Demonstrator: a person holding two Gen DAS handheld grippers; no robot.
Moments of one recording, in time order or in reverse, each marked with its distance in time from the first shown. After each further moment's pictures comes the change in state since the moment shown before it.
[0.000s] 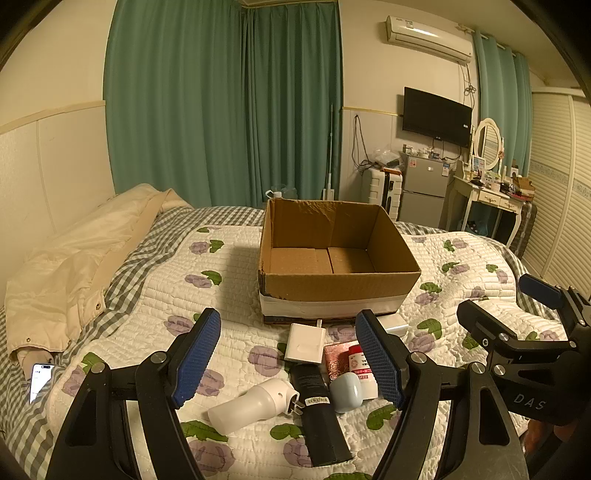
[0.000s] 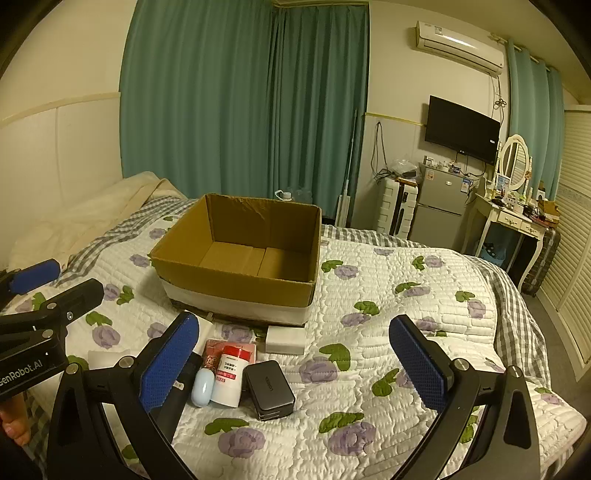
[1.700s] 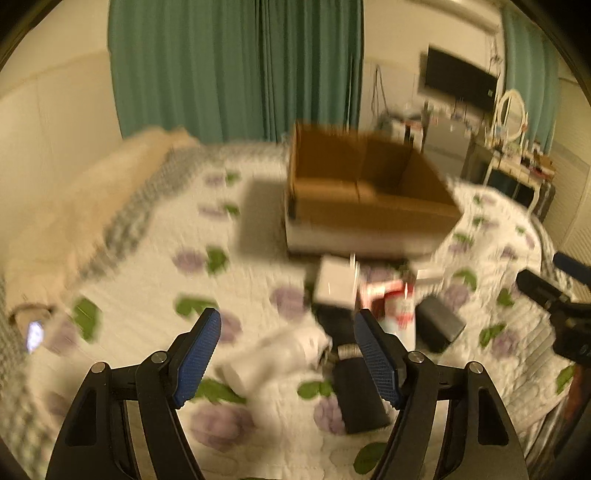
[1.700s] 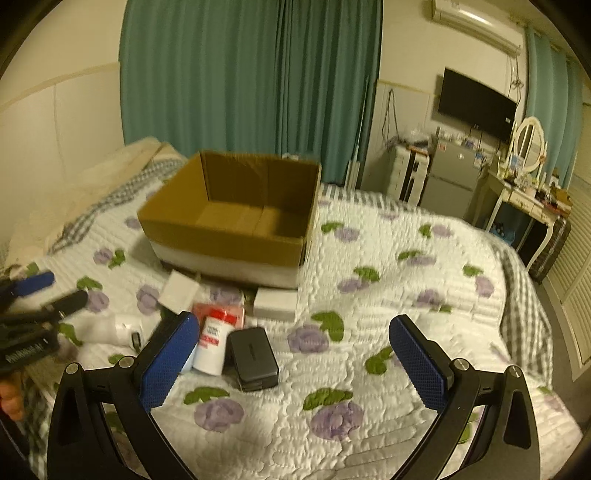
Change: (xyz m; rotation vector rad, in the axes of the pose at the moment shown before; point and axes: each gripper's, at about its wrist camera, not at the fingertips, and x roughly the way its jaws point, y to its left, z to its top) left arm 0.052 0.023 -0.039 -0.033 0.255 0.041; right arm 0.031 -0.019 -0.015 -0.026 0.164 0.038
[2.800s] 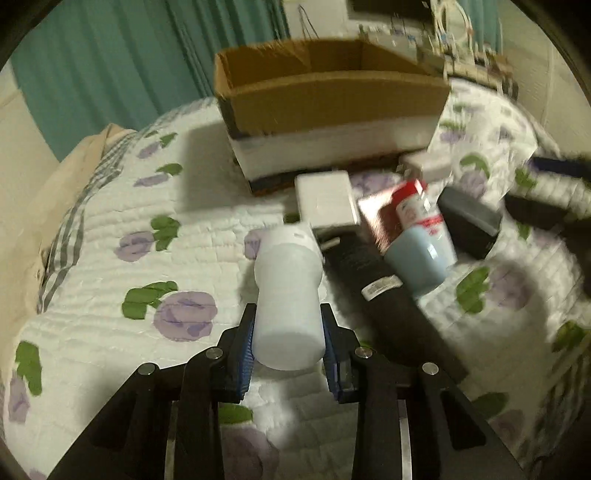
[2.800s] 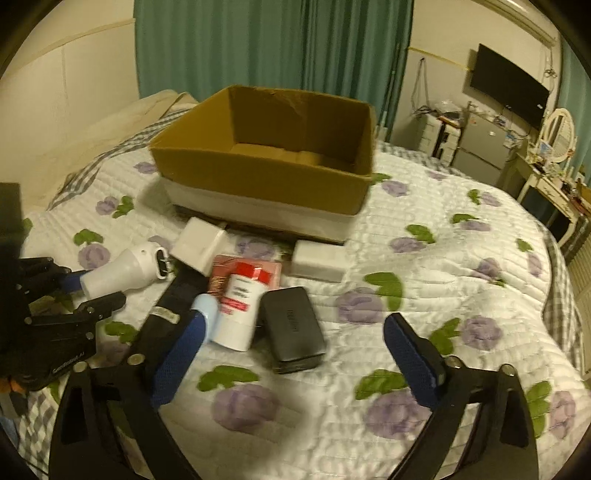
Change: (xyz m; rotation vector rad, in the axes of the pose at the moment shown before) left arm 0.056 -0.004 -0.022 0.302 0.128 -0.056; right arm 0.053 0.037 -0.020 -0.057 0.149 0.079
